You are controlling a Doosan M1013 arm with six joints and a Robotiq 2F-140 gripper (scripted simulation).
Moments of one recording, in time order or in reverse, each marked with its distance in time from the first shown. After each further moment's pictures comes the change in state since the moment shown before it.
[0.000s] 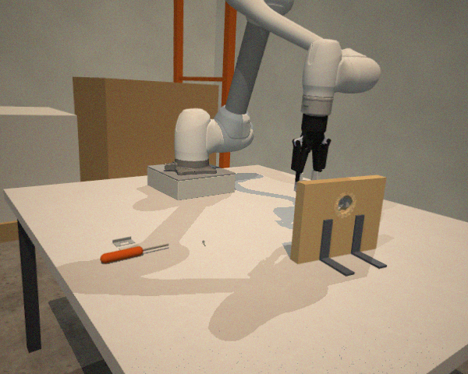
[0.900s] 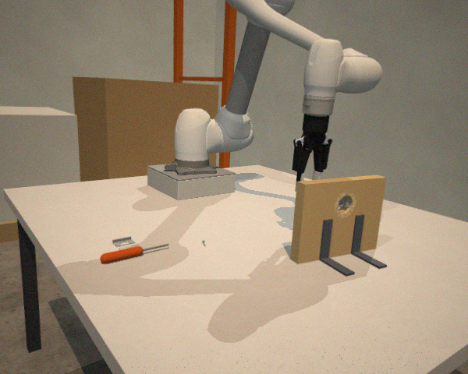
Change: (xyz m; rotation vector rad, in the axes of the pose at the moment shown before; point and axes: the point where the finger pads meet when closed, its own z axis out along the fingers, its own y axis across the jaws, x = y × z) arm 0.006 0.000 0.000 0.000 0.000 0.000
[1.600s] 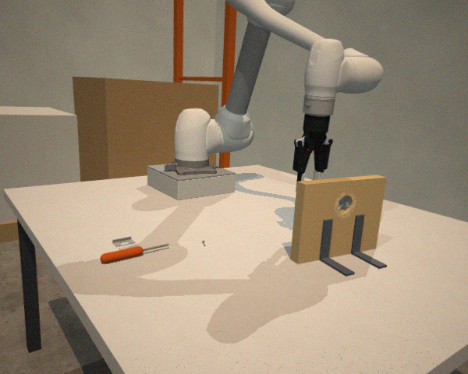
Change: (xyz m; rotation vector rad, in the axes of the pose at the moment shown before) arm 0.003 0.000 0.000 0.000 0.000 0.000
